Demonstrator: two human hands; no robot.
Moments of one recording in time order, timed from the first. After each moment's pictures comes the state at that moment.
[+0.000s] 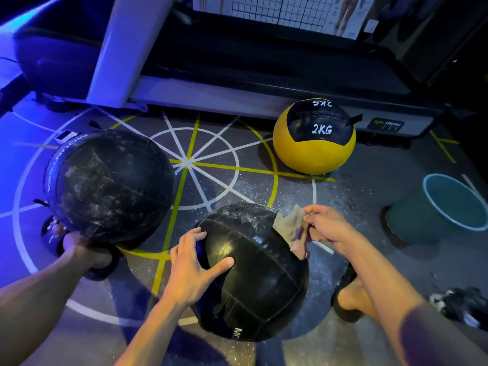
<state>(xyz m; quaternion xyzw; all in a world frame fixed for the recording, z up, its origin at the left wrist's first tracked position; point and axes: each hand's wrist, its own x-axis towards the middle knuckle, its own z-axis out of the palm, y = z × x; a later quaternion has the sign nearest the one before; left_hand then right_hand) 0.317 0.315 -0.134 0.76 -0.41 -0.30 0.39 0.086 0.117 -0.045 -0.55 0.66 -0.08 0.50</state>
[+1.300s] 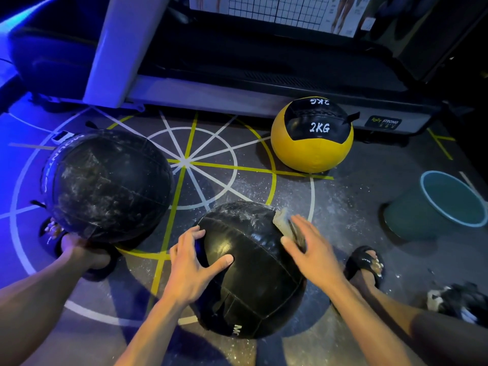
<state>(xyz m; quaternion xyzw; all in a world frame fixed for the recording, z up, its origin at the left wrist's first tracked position) 0.315 0.314 -0.135 0.76 -0.40 -0.31 0.40 0.067 0.180 -0.098 -0.78 0.54 -0.13 0.30</state>
